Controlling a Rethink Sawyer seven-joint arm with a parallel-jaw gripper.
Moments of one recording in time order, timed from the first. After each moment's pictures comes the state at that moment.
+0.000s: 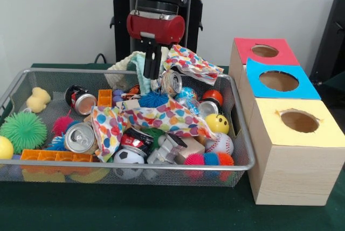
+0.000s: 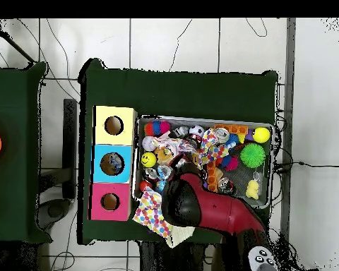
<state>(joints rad) -0.33 -0.80 -0.02 1.98 -0.15 -0.02 2.23</state>
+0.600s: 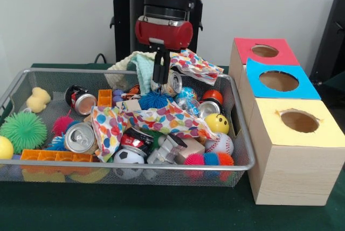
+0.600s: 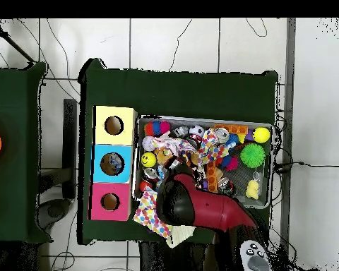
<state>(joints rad) -0.30 -0.76 -0.02 1.99 -0.15 -0.03 2.23</state>
